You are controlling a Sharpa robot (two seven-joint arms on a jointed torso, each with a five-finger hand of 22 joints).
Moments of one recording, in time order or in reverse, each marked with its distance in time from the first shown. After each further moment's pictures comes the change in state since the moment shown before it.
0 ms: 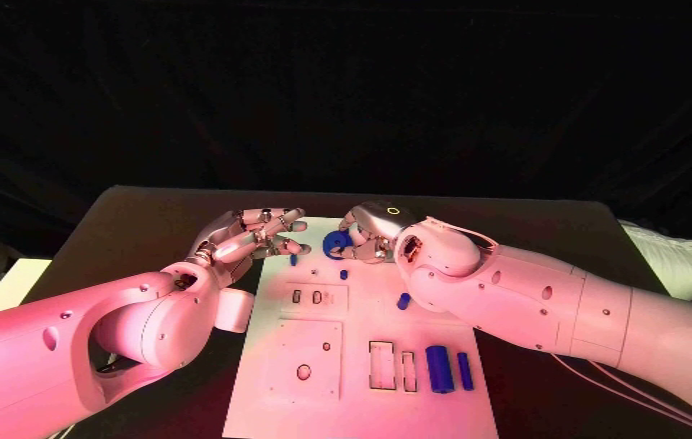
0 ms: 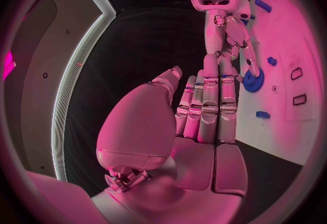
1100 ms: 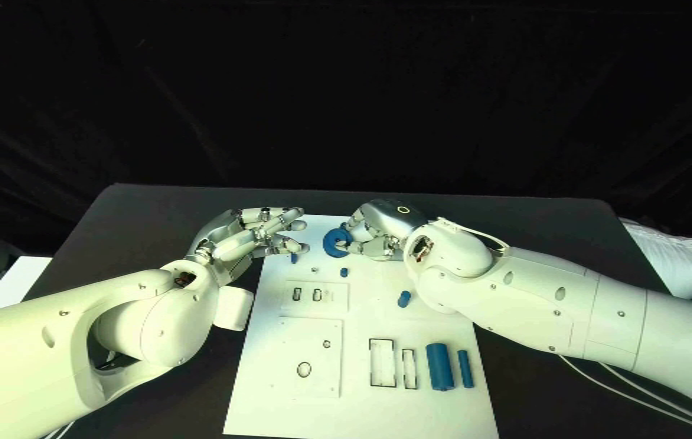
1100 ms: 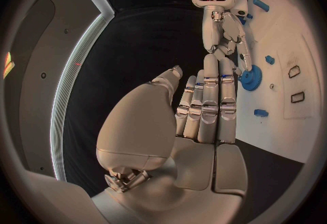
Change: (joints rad) left arm 0.000 -0.005 0.000 0.000 0.000 -0.001 -0.014; left_hand 0.004 -0.004 0.003 -0.003 0.000 0.000 0.000 0.000 0.000 0.000 0.000 -0.004 0.000 -0.004 0.004 0.000 0.003 0.000 0.000 0.000 0.000 -0.001; right arm -0.008 -0.042 -0.004 0.028 0.023 -0.063 0.026; right_hand -0.004 0.043 -0.025 -0.011 0.024 0.044 -0.006 0.007 0.003 0.000 0.000 0.012 0.000 0.000 0.000 0.000 0.001 0.000 0.000 0.000 0.004 0.001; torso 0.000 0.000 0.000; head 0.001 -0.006
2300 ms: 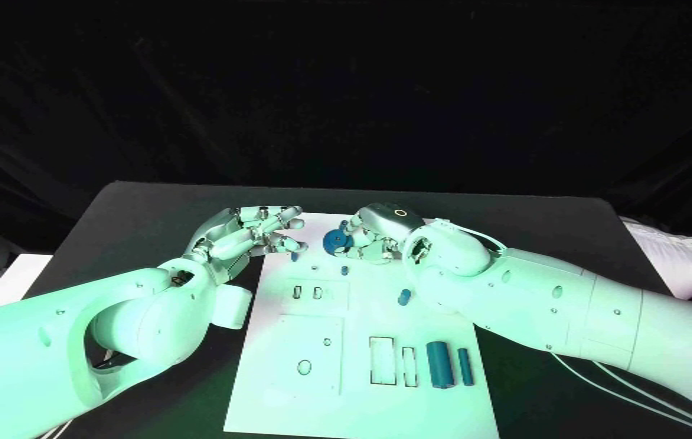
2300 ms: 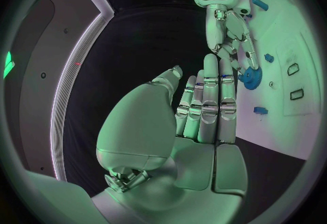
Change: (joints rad) left arm 0.000 -0.005 0.000 0.002 0.000 0.000 -0.002; left_hand 0.000 0.000 0.000 0.000 0.000 0.000 0.000 0.000 0.000 -0.004 0.004 0.000 0.000 0.000 0.000 0.000 0.003 0.000 0.000 0.000 0.000 0.000; right arm -0.009 0.011 0.001 -0.019 0.033 0.047 0.029; right_hand 0.024 -0.006 -0.011 -0.011 -0.024 0.003 -0.003 -0.005 -0.004 0.000 0.000 0.004 0.000 0.000 0.000 0.000 0.000 -0.011 0.000 0.000 0.004 0.000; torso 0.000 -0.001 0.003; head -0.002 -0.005
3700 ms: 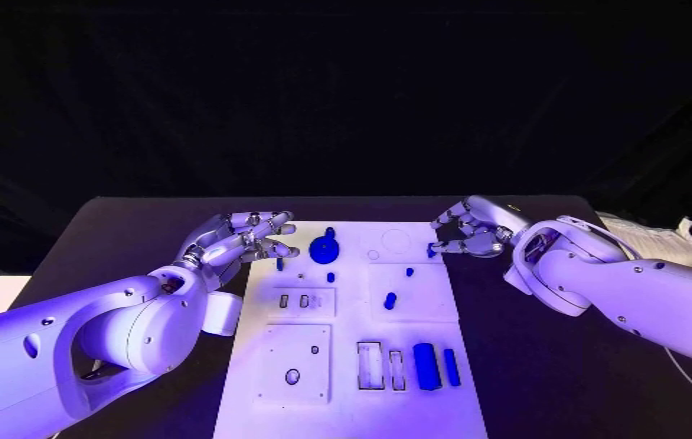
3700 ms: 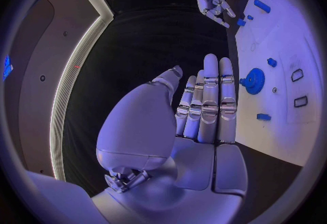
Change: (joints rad) left arm 0.000 -0.005 0.000 -0.005 0.000 0.001 -0.001; left_hand 0.000 0.000 0.003 -0.003 0.000 0.000 0.000 0.000 0.000 0.000 0.000 0.000 0.000 0.000 0.000 0.000 0.002 0.000 0.000 0.000 0.000 -0.001; right arm 0.006 -0.430 0.021 0.130 0.368 -0.009 0.229; right_hand 0.183 -0.051 -0.004 -0.142 0.010 0.001 -0.001 0.000 0.000 0.000 0.000 -0.022 0.001 0.000 0.000 0.000 0.000 0.002 0.000 0.000 0.000 0.000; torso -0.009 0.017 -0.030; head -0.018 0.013
